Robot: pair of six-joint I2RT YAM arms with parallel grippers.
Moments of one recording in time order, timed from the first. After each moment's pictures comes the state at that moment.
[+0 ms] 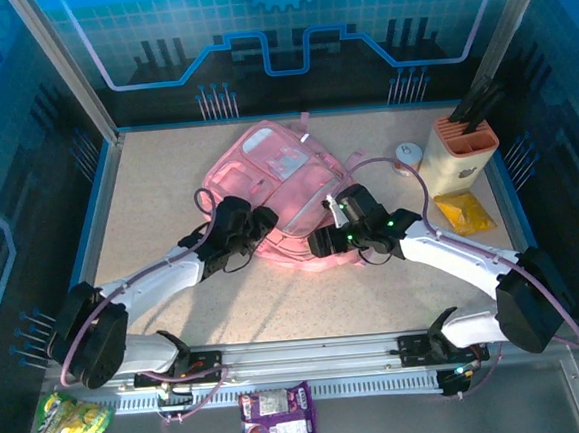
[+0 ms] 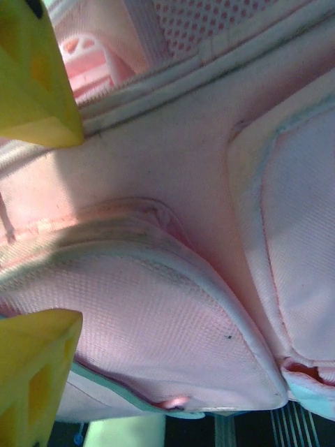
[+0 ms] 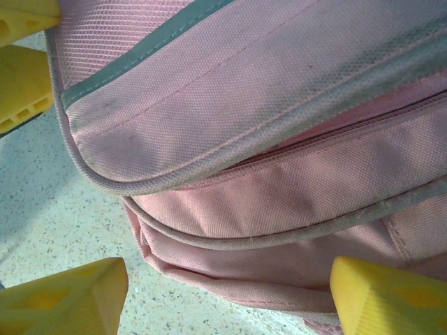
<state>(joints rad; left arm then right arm) -0.56 1.35 0.73 -0.10 0.01 -1.28 0.67 1.32 0.86 -0.44 -0.16 0.40</state>
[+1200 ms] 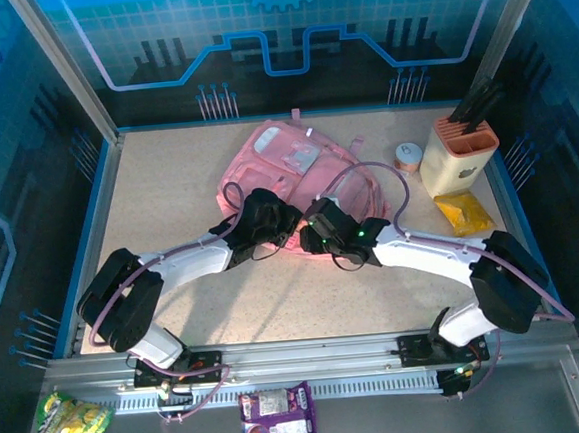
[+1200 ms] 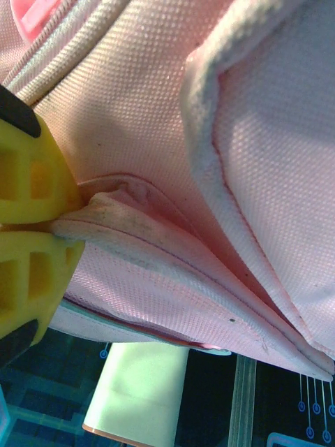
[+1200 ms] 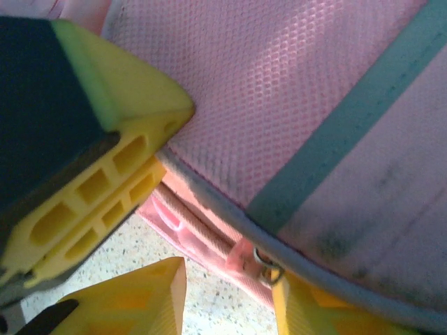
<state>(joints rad) -0.66 1.56 0.84 0.13 0.09 -1.50 0.85 1.47 0.92 -0.34 0.19 0.79</state>
